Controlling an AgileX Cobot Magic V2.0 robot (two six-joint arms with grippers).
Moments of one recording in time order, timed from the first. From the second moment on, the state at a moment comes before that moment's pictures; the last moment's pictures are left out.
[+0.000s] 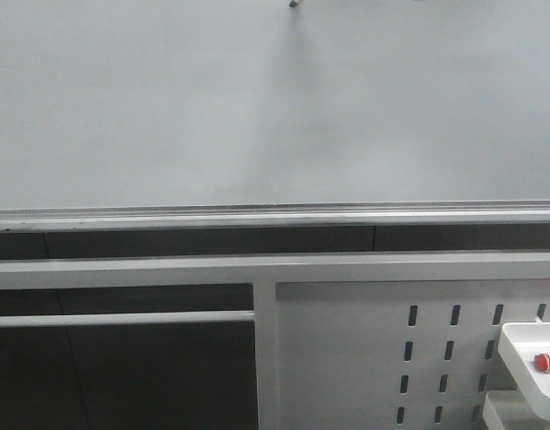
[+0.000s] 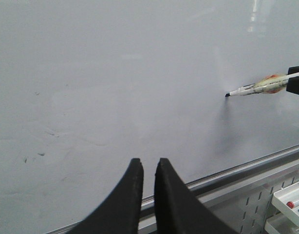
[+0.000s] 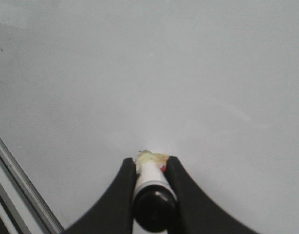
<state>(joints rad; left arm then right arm) -0.32 0.13 -0.41 -0.42 0.41 0.37 0.62 1.06 -0.53 0.07 -0.48 -0.55</state>
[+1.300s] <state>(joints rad) -0.32 0.13 -0.41 -0.50 0.43 0.40 0.86 0.78 -0.72 0.22 0.17 -0.56</state>
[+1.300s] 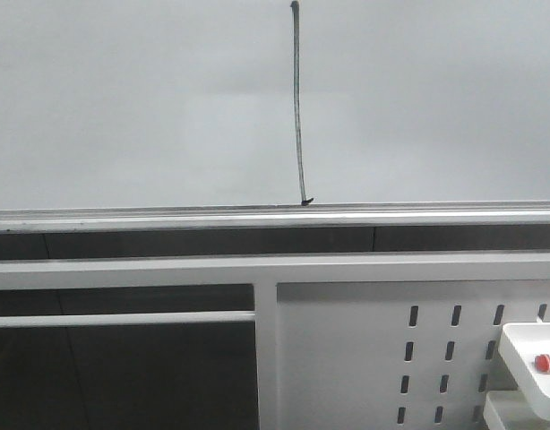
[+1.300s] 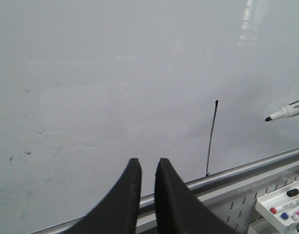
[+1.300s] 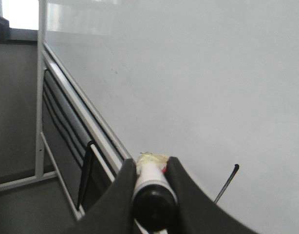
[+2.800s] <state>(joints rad) -0.42 0.44 -0.64 -0.79 0.90 1.13 1.11 1.30 -1.28 0.34 0.66 -0.56</state>
